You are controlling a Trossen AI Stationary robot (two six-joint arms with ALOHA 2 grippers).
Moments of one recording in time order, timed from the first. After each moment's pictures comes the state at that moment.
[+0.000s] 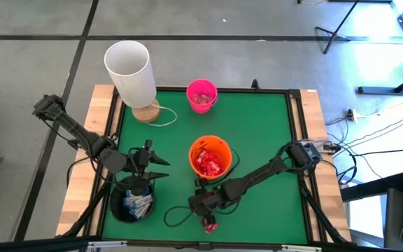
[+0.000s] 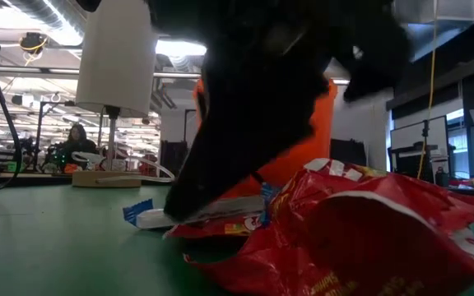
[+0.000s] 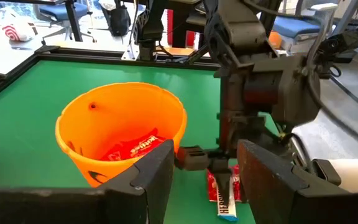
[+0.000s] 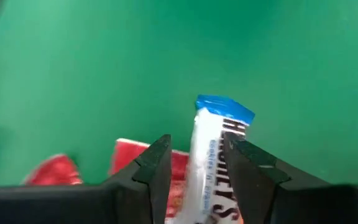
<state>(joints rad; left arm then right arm) -0.58 0.99 0.74 -0.12 -0.53 -0.31 0.46 2.22 1.61 -0.36 0.13 0.19</state>
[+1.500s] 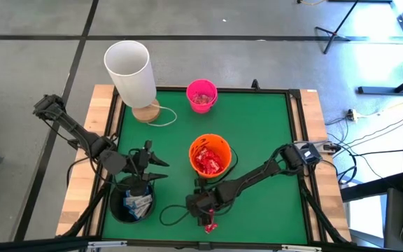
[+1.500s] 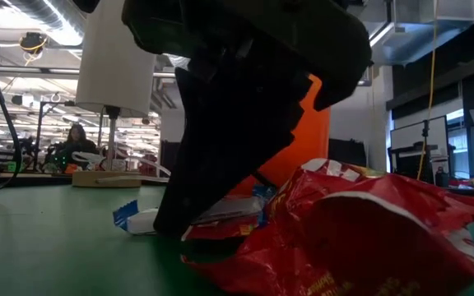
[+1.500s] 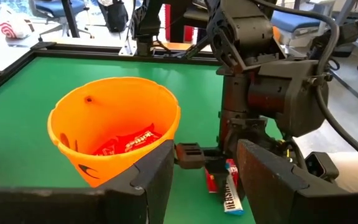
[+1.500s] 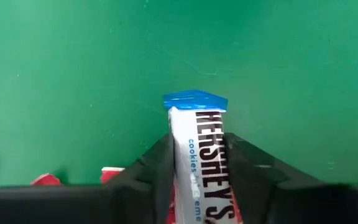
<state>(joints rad) -0.60 0.99 0.74 -0.14 -0.53 -0.31 0.45 2.30 1.73 -0.50 0.16 0.28</state>
